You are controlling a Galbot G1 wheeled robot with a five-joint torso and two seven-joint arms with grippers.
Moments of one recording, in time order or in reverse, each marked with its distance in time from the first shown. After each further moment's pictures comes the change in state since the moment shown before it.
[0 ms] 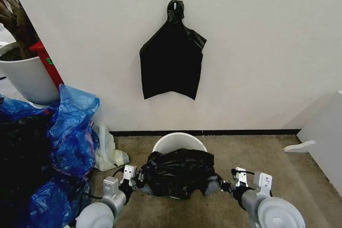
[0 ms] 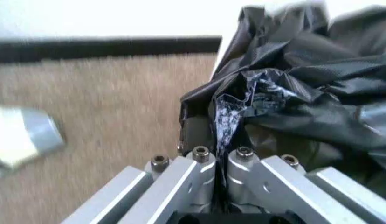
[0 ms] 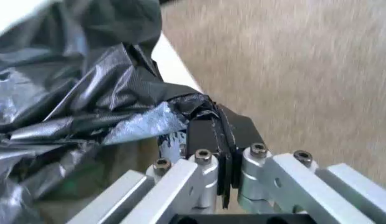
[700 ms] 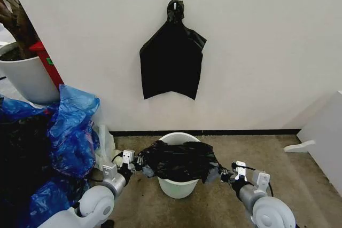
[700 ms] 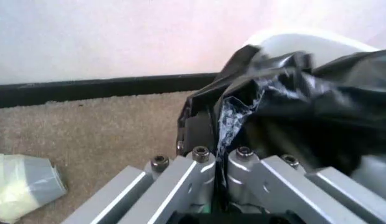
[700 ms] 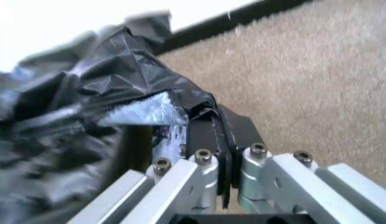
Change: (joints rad) left arm -0.055 -0.036 -0.037 0.058 0.009 -0.030 0.072; right arm 0.016 0.028 0.009 -0.074 -0.131 0.108 -0.160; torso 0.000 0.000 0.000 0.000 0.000
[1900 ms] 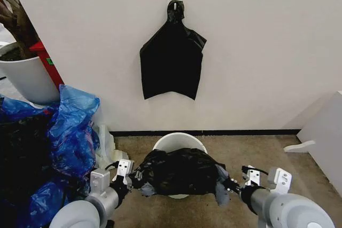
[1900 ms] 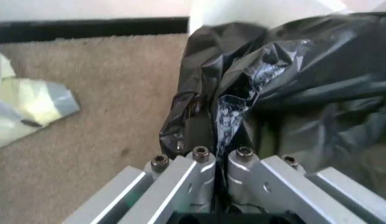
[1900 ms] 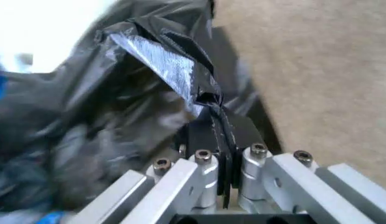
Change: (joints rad) left arm 0.161 0.201 -0.062 -0.397 -0.241 0.247 -0.316; right arm 0.011 0.000 0.031 0.362 0.593 -0.148 0.691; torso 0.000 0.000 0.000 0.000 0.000
